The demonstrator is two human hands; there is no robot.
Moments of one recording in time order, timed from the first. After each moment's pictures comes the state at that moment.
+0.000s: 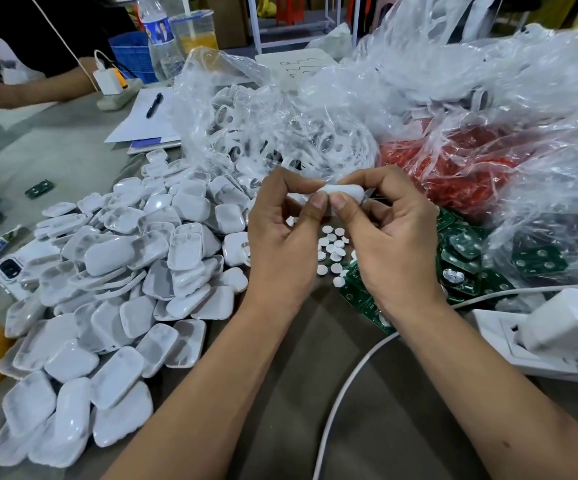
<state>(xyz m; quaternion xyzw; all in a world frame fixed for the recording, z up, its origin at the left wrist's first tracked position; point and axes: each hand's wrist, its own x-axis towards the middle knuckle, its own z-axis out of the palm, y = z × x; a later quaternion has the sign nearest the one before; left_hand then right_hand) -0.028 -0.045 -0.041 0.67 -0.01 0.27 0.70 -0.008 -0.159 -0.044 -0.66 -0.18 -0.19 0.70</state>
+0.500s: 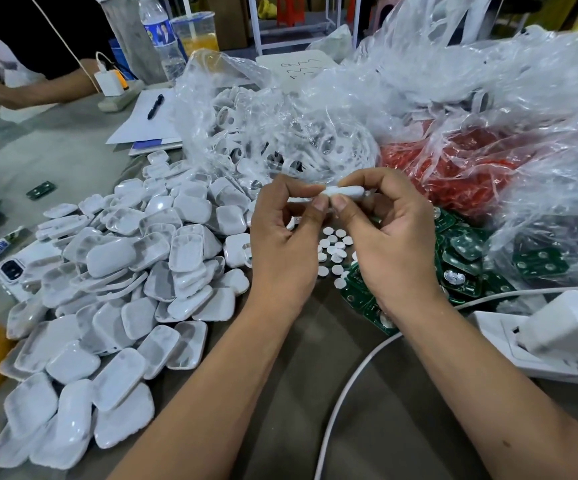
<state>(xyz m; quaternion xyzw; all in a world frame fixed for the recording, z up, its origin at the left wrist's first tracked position) -0.028 -0.044 -0.045 0.66 0.02 0.25 0.70 -0.001 -0.160 -0.047 -0.67 -0.15 -0.17 0.70</state>
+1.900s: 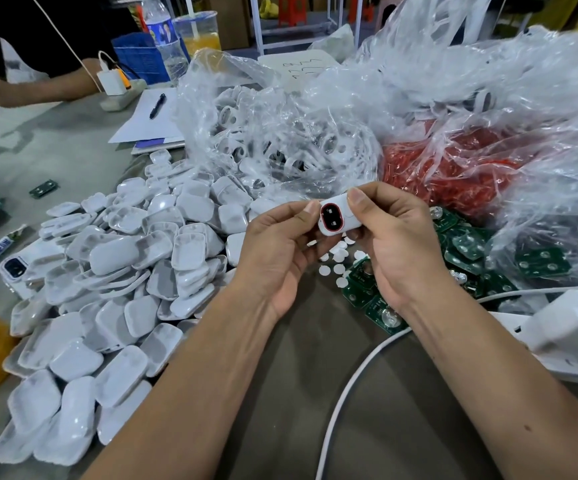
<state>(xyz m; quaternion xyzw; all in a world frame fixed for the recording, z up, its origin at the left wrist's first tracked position) -0.025 -0.028 -0.039 0.48 0.11 0.02 0.87 -0.002 -0.164 -0.039 -0.60 -0.06 0.01 0.80</state>
